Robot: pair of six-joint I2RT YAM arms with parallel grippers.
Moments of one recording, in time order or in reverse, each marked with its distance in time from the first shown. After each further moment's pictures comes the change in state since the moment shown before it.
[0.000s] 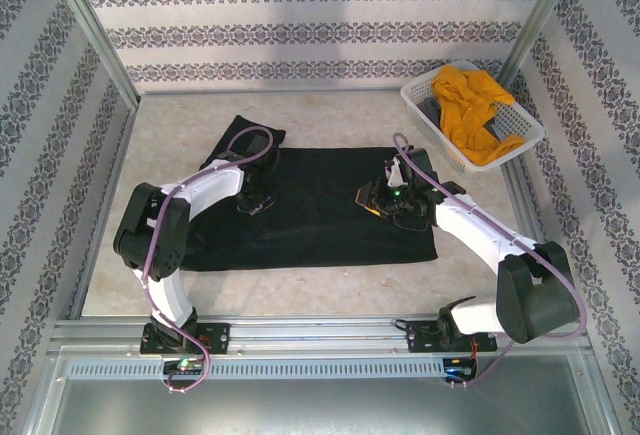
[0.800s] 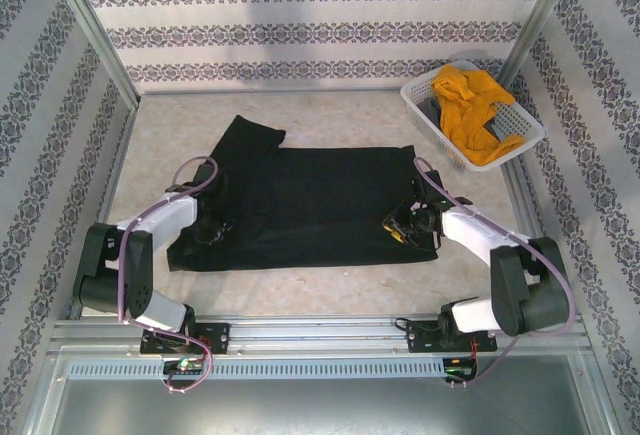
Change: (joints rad) left arm 0.277 -0.307 -0.438 0.062 0.023 -0.062; right arm -0.129 0.054 -0.174 -0.073 0.163 0.163
